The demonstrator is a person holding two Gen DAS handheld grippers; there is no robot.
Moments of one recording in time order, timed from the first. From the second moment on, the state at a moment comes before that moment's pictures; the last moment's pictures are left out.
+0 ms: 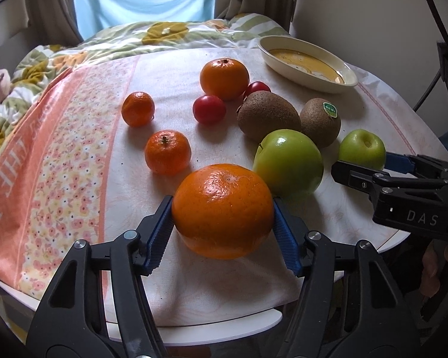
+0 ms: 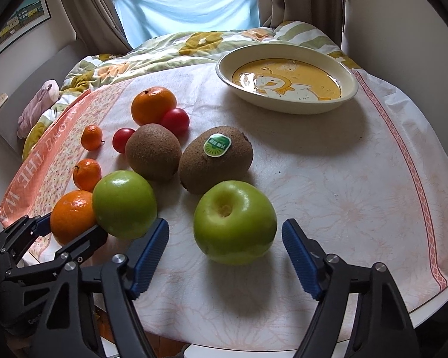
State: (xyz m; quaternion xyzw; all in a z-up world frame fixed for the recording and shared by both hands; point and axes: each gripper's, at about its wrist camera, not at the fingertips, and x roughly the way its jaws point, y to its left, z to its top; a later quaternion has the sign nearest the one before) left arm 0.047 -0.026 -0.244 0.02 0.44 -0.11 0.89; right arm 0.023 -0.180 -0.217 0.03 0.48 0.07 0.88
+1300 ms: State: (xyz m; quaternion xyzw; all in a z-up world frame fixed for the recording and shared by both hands) left arm 0.077 0.005 -0.109 0.02 0.38 -0.13 0.91; right arm 0.019 -0.182 -0.095 0.06 0.43 0.03 0.90
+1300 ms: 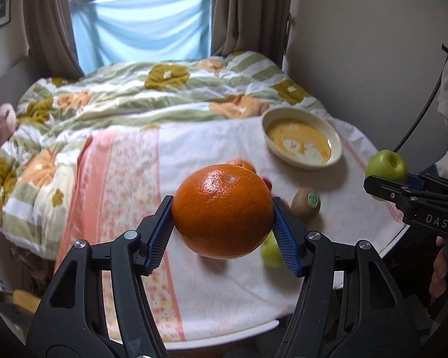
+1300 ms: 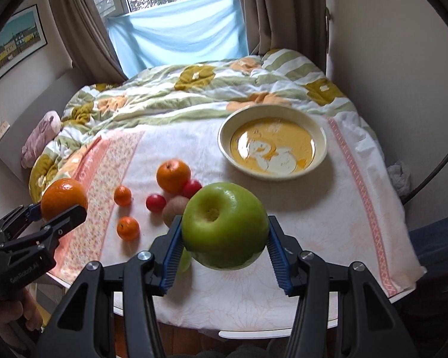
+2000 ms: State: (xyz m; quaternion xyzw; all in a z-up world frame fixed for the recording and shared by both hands) left arm 0.224 -0.119 -0.090 0.01 0.39 -0.16 0.91; right arm 0.149 -0.284 -0.065 0.07 0.41 0.05 0.91
